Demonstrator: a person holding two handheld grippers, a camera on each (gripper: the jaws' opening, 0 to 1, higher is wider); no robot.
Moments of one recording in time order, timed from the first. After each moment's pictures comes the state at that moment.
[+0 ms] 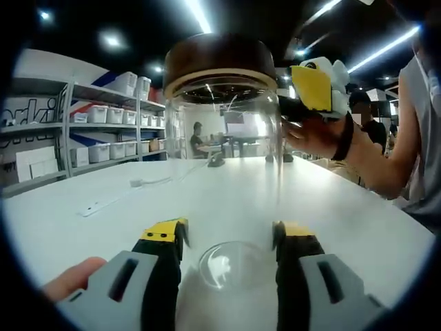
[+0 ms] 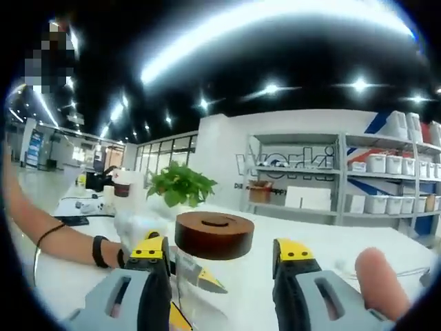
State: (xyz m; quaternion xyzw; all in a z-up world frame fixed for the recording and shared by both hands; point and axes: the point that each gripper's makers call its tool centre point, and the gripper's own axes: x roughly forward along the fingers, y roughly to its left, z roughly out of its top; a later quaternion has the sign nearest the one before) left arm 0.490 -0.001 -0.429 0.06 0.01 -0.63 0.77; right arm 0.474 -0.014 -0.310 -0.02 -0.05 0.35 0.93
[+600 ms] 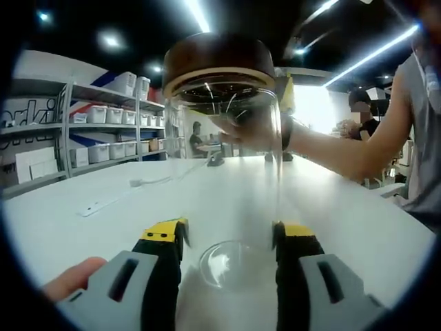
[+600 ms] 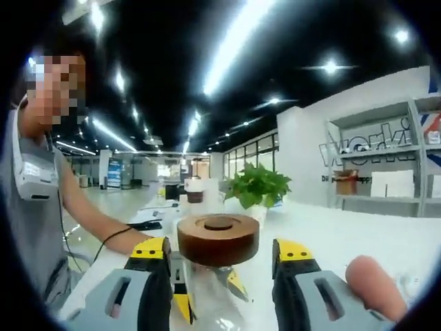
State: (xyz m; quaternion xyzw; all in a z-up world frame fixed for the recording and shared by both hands) left arm 0.489 -0.001 -0.429 0.07 0.01 -0.64 0.77; right arm 0.481 0.003 -0.309 0.02 -0.02 0.59 0.81
